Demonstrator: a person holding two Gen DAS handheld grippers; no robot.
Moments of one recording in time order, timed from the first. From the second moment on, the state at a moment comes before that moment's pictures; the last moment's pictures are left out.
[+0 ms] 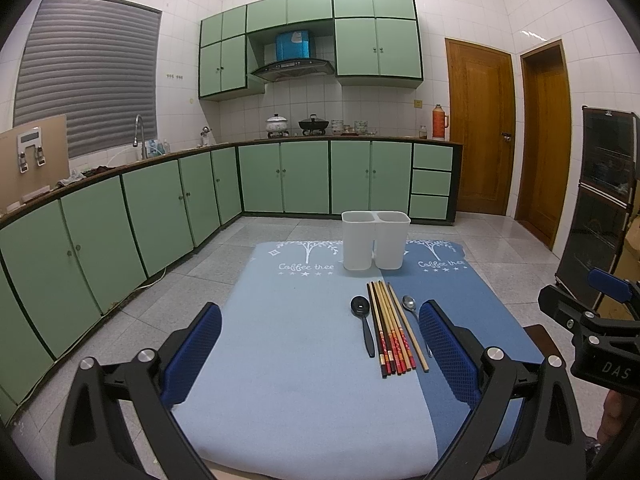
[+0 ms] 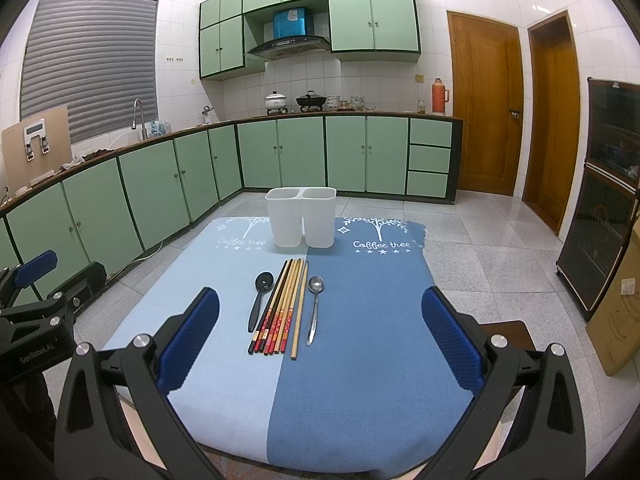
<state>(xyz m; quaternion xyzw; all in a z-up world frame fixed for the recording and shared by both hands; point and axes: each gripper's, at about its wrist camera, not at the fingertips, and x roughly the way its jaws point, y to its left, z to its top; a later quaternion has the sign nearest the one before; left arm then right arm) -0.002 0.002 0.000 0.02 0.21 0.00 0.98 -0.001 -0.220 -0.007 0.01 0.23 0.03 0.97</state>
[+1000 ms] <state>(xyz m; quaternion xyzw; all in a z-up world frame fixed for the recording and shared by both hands) 0.007 0.011 0.001 0.02 0.21 0.01 0.98 0.014 -0.222 -0.013 0.01 0.24 0.03 0.97</state>
